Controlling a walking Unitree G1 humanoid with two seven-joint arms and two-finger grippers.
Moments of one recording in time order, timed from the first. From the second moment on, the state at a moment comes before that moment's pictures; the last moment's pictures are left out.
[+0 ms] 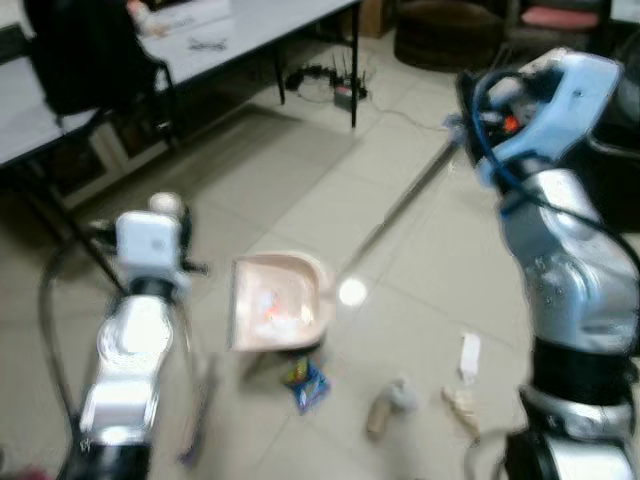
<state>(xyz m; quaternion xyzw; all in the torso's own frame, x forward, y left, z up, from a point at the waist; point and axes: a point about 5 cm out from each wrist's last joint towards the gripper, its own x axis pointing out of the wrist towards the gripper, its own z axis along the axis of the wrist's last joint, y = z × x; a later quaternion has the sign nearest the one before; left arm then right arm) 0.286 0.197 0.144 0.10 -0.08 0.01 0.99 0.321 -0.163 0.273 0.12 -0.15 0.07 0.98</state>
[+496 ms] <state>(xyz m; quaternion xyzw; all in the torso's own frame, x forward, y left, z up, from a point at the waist) 0.280 0.207 0.141 0.09 -0.08 0.04 0.99 0.322 -0.151 0.275 0.11 -0.15 0.09 0.98</state>
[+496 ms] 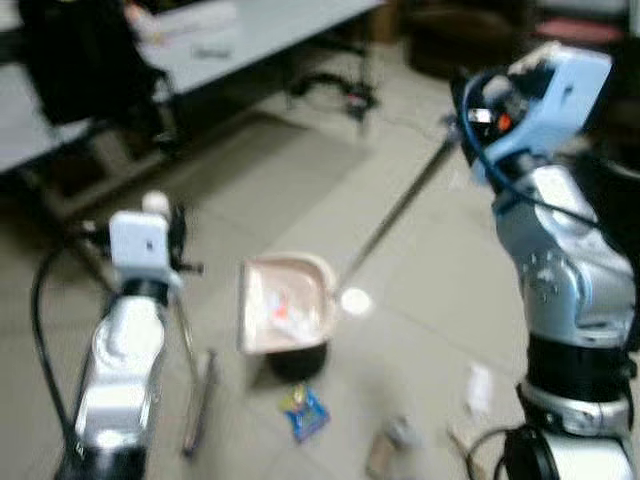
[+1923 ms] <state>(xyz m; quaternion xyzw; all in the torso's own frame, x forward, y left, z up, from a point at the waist) 0.278 0.212 0.139 0.10 -0.07 0.05 0.99 0.347 -0.068 0.250 -0.10 -0.27 0.20 0.94</state>
